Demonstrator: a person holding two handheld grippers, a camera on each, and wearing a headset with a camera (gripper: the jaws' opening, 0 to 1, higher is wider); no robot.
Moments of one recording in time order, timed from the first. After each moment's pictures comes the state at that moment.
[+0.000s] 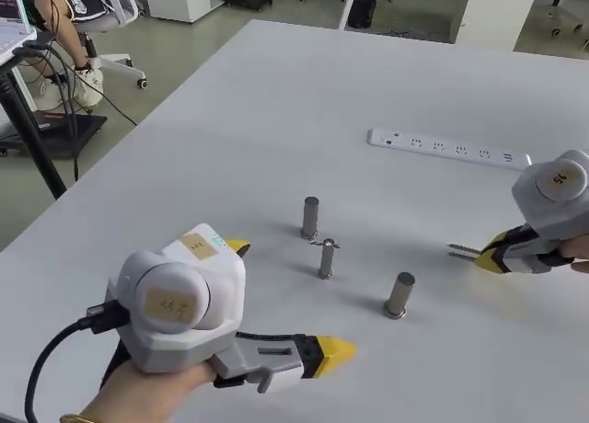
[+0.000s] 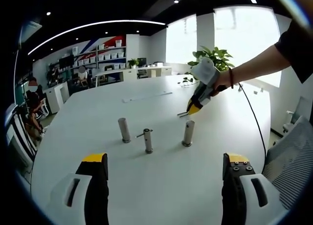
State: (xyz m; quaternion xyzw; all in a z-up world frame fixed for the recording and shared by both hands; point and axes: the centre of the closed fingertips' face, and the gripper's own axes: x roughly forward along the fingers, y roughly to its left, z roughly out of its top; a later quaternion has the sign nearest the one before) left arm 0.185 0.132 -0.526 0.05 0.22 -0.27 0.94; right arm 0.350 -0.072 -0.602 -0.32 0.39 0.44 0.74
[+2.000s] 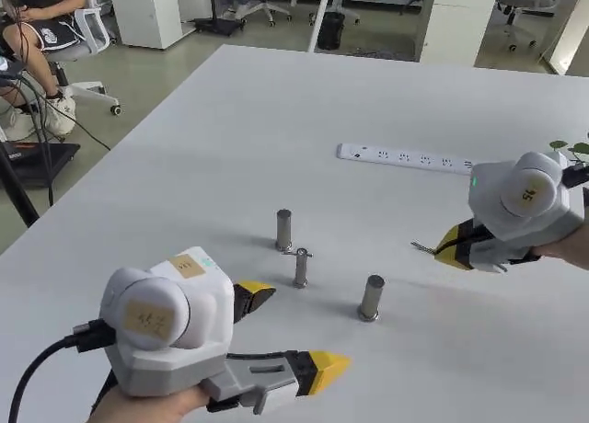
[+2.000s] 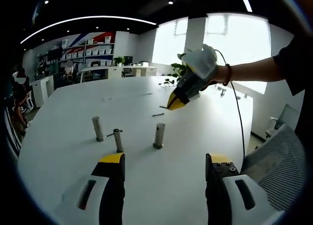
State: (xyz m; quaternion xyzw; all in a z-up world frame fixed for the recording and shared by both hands) left arm 0.155 0.084 -0.517 0.00 0.22 -0.34 0.91; right arm 0.279 -0.032 -0.541 -0.44 0.25 0.53 0.68
